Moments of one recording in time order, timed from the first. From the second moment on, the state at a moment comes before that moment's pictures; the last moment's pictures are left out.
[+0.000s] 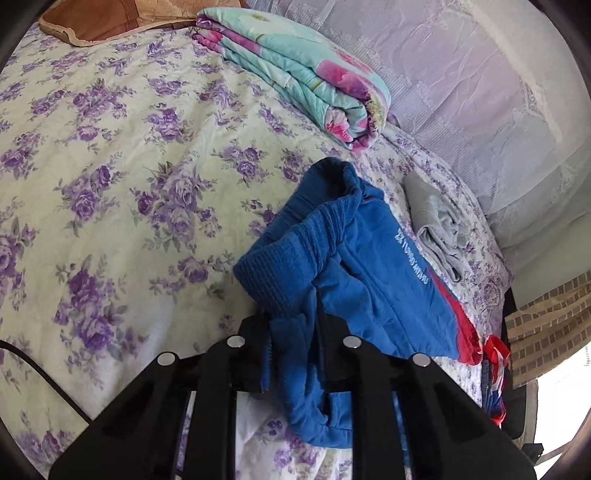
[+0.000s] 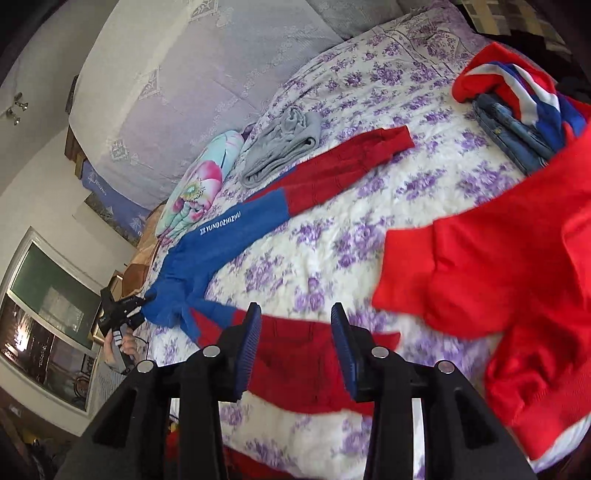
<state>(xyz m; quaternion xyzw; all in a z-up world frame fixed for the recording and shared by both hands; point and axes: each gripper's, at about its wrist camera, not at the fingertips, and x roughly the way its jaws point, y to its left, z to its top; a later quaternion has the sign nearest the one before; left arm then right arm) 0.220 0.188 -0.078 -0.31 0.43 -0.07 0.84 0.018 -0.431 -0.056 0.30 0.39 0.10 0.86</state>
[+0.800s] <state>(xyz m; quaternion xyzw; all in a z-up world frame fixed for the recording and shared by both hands) 0.167 0.191 -0.047 -0.33 0.40 -0.09 0.85 -0.031 -0.496 -0.032 0.39 0.25 0.11 0.88</state>
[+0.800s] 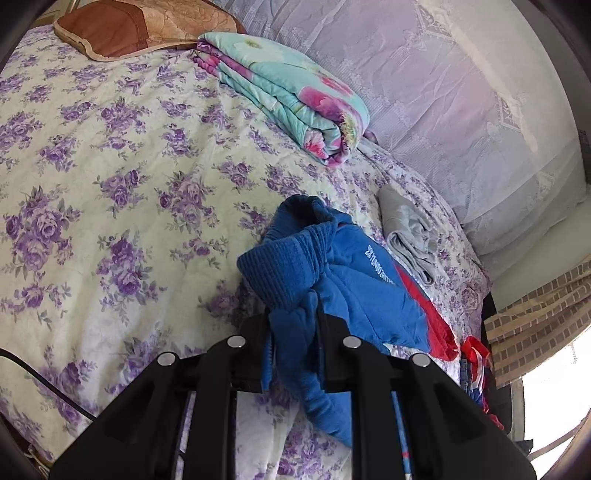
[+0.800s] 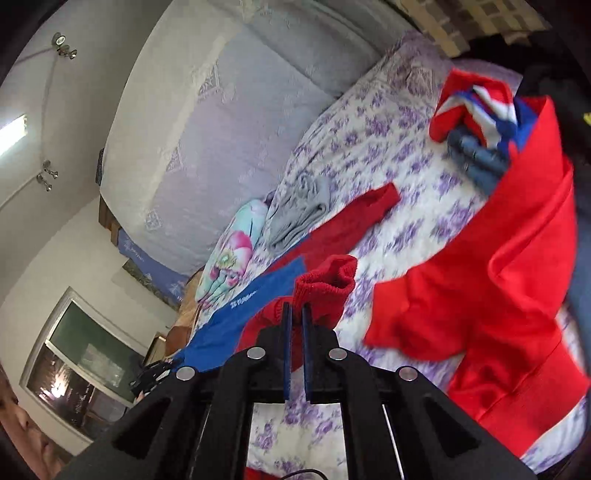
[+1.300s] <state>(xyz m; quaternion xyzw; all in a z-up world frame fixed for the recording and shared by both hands) 0.138 0.196 -0.096 -0.33 0.44 -0.08 0.83 -0.057 -0.531 -0.111 0.46 0.35 0.02 0.81</state>
